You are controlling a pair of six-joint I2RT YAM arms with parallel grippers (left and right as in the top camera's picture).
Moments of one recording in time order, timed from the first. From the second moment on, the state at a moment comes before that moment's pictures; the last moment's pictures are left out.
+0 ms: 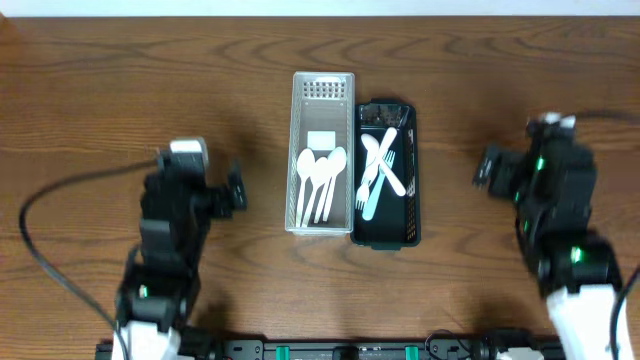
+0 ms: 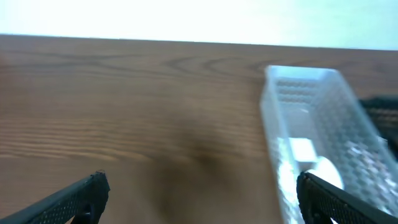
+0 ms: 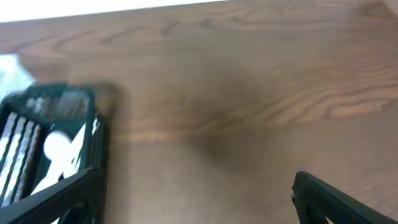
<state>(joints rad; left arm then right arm) -0.17 0.72 0.55 -0.25 -0.09 -0.12 0.06 0.89 0.80 -0.54 0.17 0.18</state>
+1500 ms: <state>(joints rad) -0.23 0.44 0.45 -0.31 -0.09 -0.12 0.13 0.40 0.62 -0.92 0.18 0.26</state>
